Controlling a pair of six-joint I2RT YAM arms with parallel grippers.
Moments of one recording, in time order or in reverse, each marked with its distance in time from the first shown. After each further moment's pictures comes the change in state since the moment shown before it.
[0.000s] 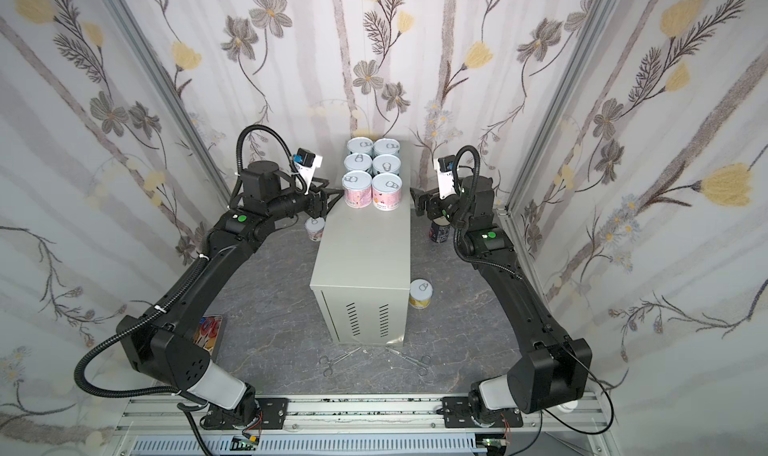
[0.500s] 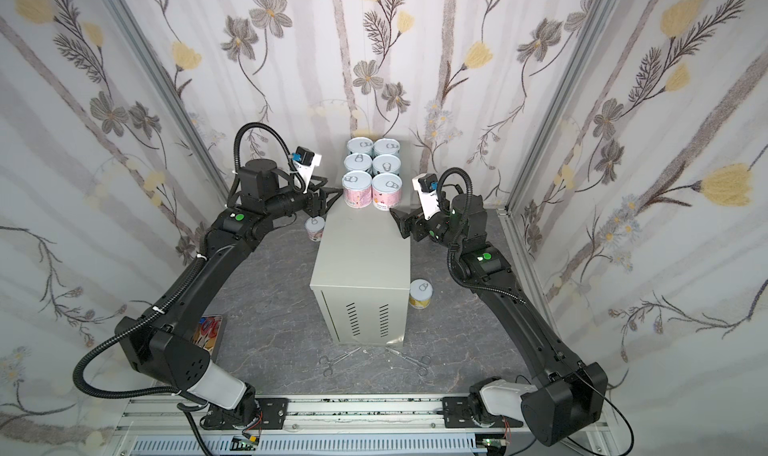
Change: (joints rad) left arm 0.007 0.000 0.018 -0.021 0.004 0.020; right arm 0.138 -0.081 -0.096 0.043 -0.051 -0.023
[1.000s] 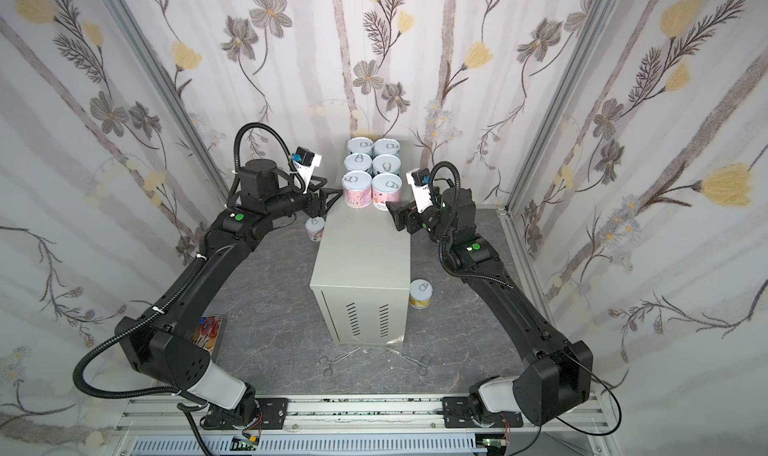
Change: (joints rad) left arm 0.003 0.000 0.002 -0.010 0.001 0.007; right arm 0.009 0.083 0.048 0.041 0.038 0.005
